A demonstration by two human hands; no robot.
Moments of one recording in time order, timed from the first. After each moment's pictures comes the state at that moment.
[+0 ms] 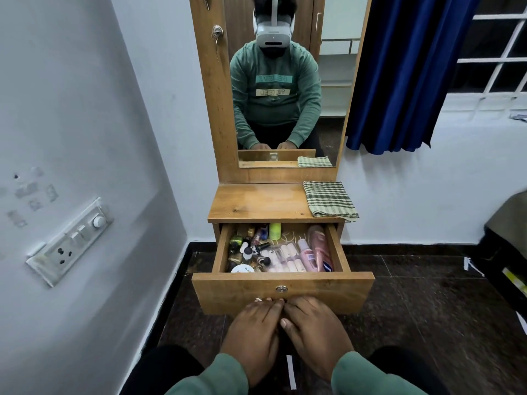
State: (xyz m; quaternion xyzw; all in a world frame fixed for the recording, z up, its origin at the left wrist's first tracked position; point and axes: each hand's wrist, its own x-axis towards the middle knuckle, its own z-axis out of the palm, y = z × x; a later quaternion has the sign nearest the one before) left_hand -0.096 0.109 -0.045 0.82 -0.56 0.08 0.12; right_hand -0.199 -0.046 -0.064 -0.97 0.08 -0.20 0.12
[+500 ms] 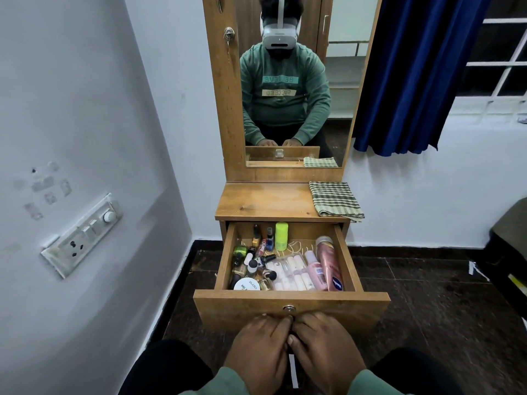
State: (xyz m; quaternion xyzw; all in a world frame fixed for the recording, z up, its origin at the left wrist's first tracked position) left_hand -0.118 0.127 -0.044 0.79 -0.59 0.12 0.13; right_hand -0.227 -0.029 -0.052 -0.97 0.05 -0.21 0.09
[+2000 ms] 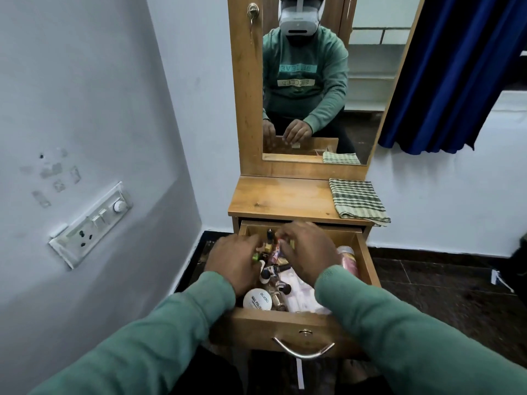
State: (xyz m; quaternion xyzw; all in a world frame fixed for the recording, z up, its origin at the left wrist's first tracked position) left_hand 0.012 0.099 0.041 0.90 -0.42 0.08 0.09; right_hand -0.076 -0.063 0.038 -0.95 0.13 -0.23 0.17
